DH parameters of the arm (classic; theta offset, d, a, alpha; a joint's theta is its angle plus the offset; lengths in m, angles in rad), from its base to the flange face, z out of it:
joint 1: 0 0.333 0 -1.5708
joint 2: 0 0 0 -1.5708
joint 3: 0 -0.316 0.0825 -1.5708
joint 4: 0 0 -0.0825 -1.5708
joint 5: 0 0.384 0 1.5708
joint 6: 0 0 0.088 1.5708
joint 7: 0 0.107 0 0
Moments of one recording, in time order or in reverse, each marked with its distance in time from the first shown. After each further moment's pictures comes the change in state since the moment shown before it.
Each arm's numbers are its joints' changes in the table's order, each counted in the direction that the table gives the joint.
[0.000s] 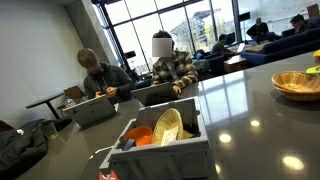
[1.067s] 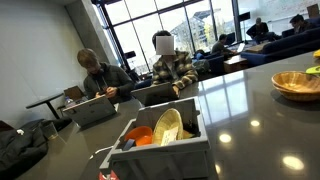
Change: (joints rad) arm 0.004 0.104 -0.018 -0.006 0.077 0.005 -0.026
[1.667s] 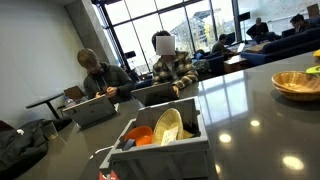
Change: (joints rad) arm 0.000 -0.072 0.012 -0.002 0.131 -0.001 -0.145
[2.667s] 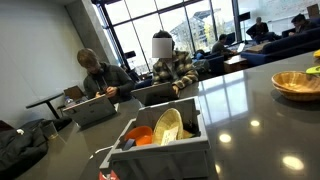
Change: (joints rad) arm 0.078 -0.119 0.001 0.000 0.152 -0.073 -0.156
